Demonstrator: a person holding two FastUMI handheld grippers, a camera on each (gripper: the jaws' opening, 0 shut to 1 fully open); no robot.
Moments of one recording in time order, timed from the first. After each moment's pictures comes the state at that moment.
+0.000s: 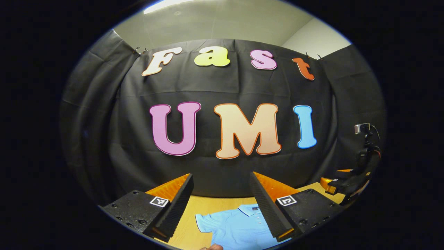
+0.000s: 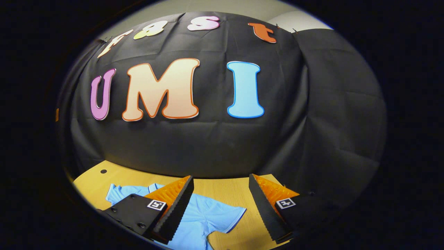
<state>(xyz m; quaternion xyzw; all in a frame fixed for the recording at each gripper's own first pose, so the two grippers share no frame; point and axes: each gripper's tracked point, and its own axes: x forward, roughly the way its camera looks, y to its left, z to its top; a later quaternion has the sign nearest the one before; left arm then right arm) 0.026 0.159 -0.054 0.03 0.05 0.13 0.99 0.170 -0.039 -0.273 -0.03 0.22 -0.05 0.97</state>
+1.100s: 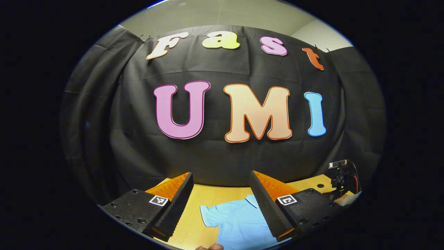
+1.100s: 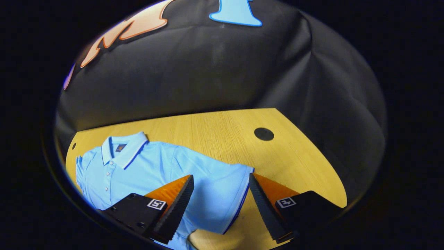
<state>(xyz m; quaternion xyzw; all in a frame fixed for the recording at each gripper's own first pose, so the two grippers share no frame) 0.032 0.190 -0.098 0.01 0.11 0.14 0.98 0.159 -0.082 -0.513 -0.01 0.46 -0.12 0.88</state>
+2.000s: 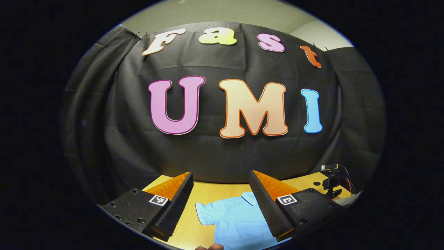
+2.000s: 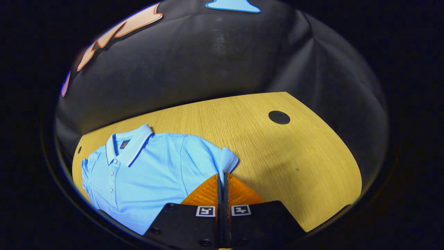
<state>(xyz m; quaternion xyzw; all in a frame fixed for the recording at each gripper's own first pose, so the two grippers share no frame) 0.036 0.185 -0.108 0.00 0.12 0.13 0.98 0.156 -0.050 -0.533 0.04 0.48 -0.09 0.87</state>
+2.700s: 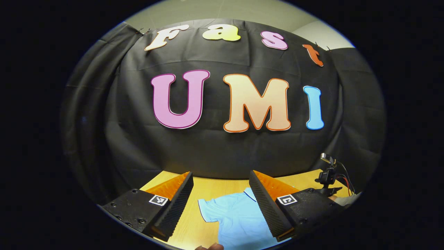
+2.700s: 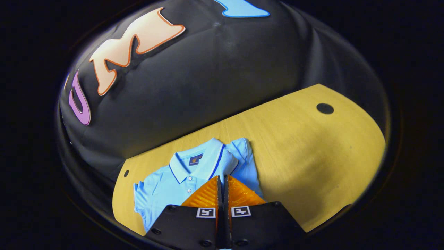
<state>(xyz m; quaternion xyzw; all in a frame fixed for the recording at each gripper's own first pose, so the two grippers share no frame) 0.026 0.203 -0.129 -0.01 0.14 0.13 0.98 0.167 0.094 -0.500 0.20 0.46 -0.01 0.87</state>
